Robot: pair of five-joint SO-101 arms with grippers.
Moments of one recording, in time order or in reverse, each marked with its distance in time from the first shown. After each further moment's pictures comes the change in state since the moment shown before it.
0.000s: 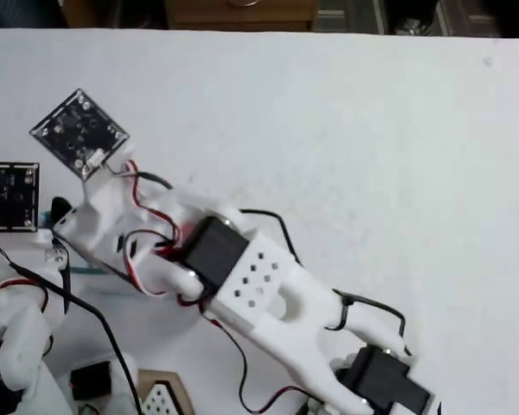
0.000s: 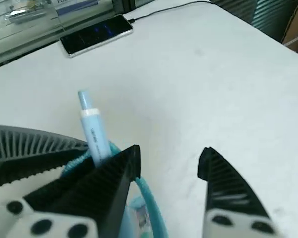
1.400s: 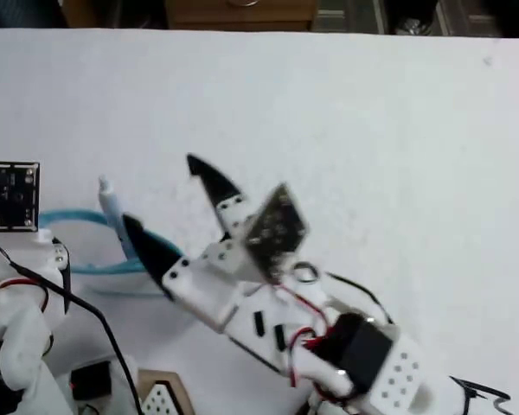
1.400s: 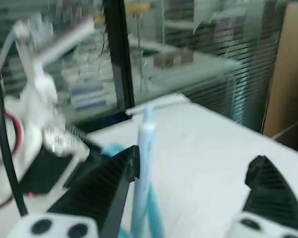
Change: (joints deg) left arm 0.0 0.0 0.0 0.0 0.0; right arm 3.9 -50.8 44.6 -23.8 0.0
